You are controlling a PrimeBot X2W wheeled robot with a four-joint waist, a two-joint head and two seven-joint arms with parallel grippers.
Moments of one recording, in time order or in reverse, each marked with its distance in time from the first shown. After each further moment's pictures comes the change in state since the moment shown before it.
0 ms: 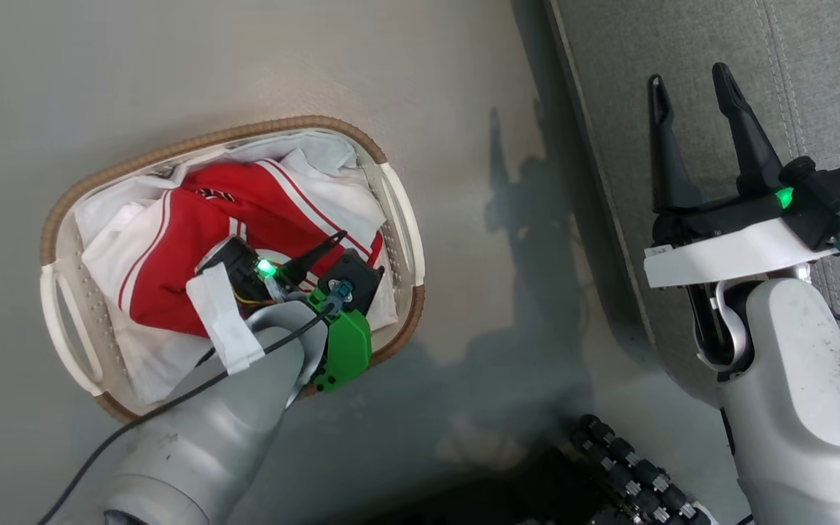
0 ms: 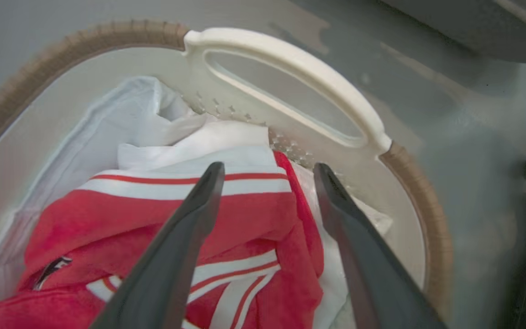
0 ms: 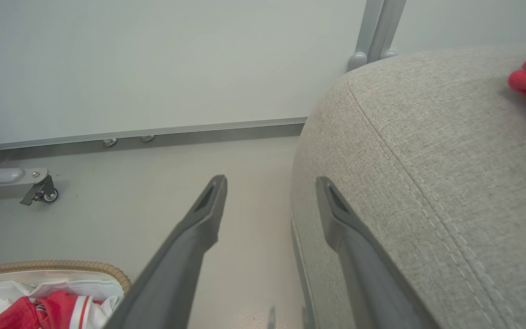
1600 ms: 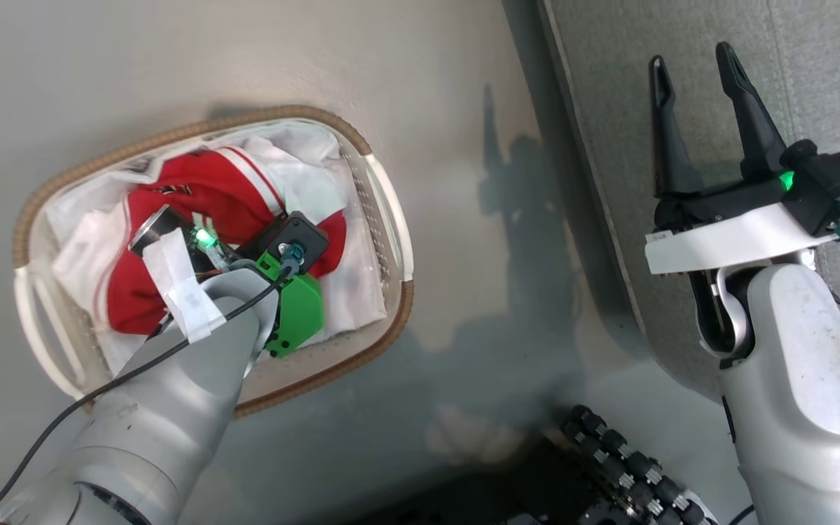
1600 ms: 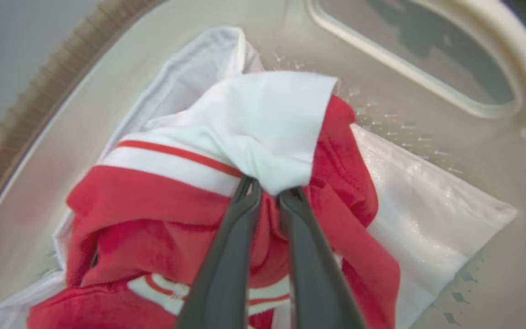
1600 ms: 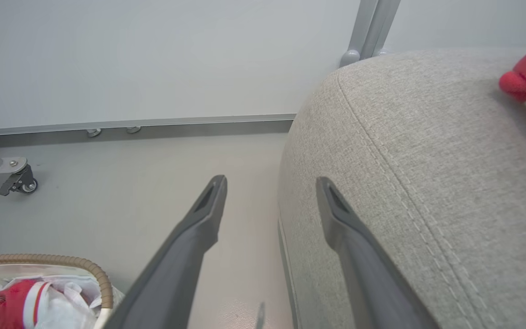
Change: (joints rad) left arm -0.103 0.045 -0.043 0.120 -0.041 0.084 0.016; right arm -0.035 0.001 -0.004 0.012 -0.031 0.000 0.000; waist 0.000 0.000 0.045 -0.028
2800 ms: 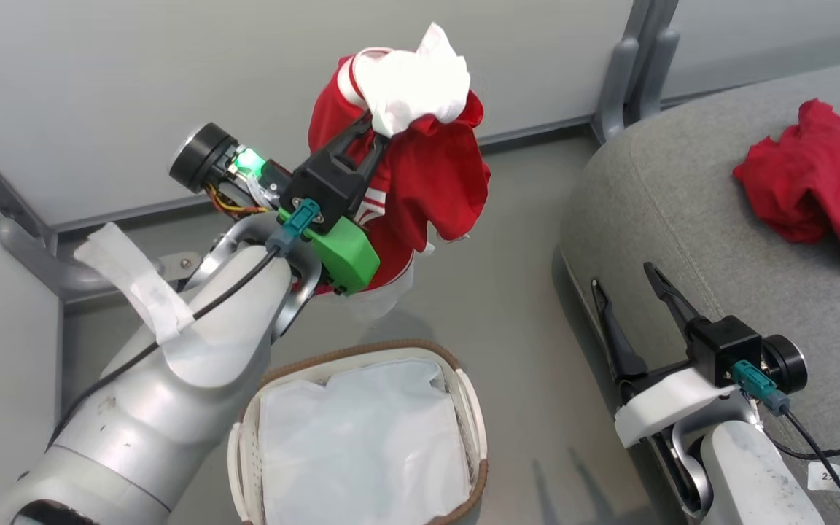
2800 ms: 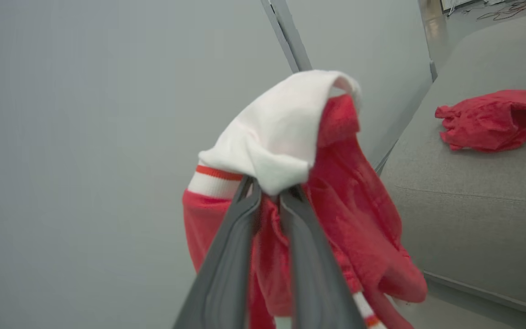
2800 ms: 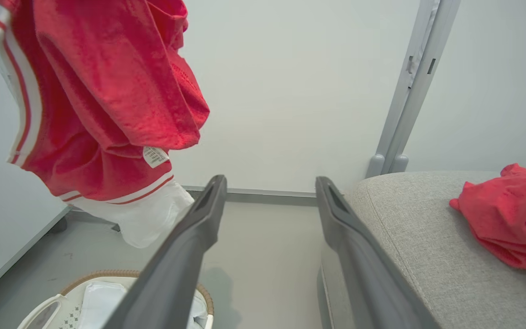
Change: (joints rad) left arm 0.074 0.101 0.149 -0.630 -0.037 -0.034 -0.030; right arm 0.298 0.000 0.059 0.147 -0.118 0.000 0.000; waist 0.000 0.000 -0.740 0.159
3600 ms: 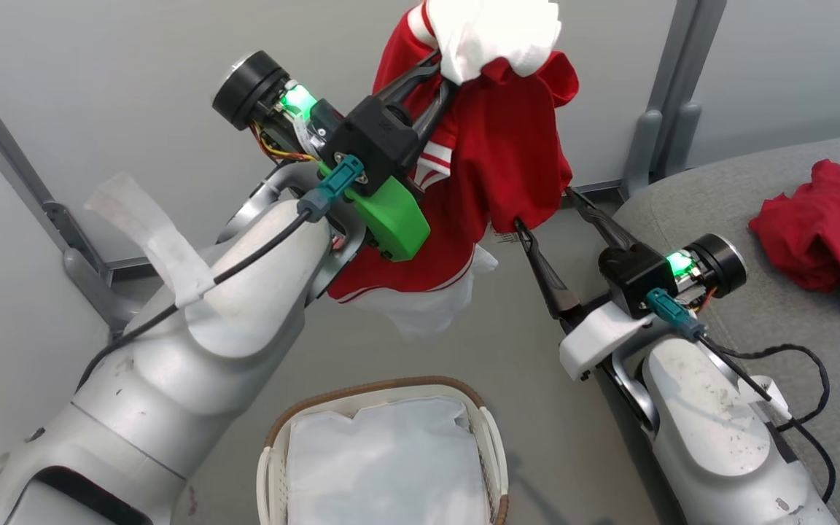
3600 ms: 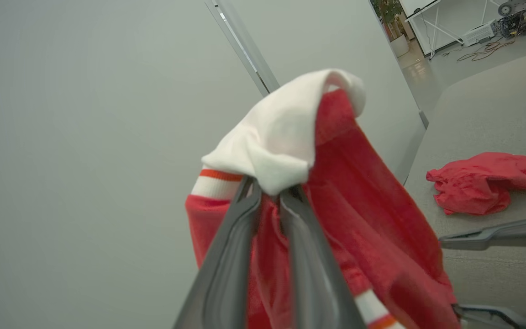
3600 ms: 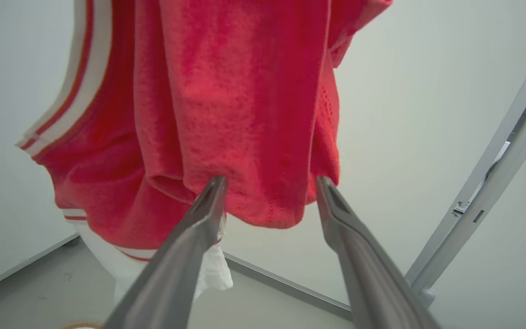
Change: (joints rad) left arm -0.119 -0.030 -0.052 -0.089 -0.055 -0.040 0.016; right arm -0.244 0.000 0.167 0.108 -0.124 0.000 0.000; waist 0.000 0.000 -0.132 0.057
